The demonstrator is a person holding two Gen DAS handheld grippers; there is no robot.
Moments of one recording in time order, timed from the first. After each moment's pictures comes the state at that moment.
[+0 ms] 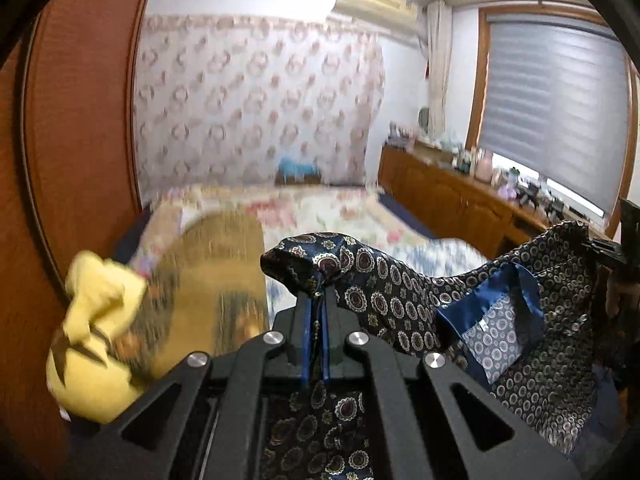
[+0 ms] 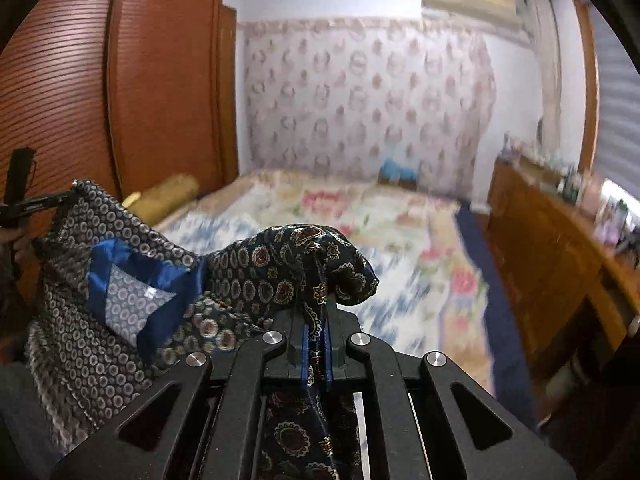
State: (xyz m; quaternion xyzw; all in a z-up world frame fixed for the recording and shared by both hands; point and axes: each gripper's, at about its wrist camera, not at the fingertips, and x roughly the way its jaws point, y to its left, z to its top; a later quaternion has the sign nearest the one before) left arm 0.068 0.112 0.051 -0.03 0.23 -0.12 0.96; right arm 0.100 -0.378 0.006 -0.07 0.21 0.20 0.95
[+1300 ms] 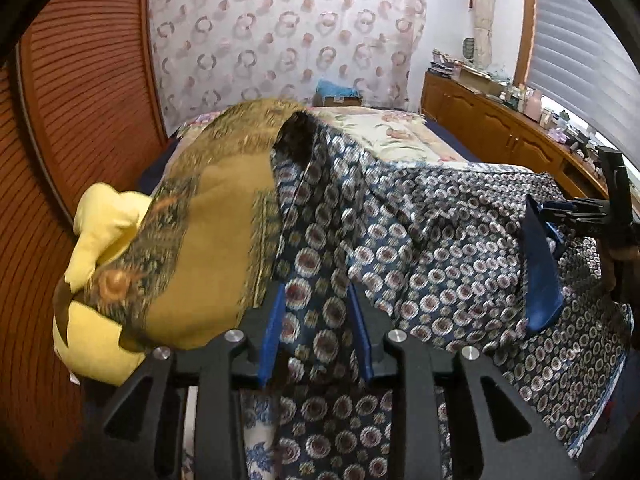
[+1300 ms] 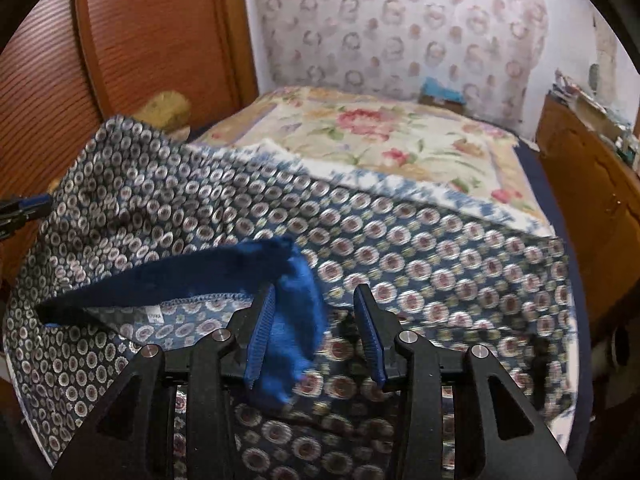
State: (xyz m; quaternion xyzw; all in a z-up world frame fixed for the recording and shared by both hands) left arm 0.131 0.134 -0.057 -0.01 0.38 -0.05 0.92; right arm 0.262 -0.232 -0.111 -0.08 0.38 0.24 0.89
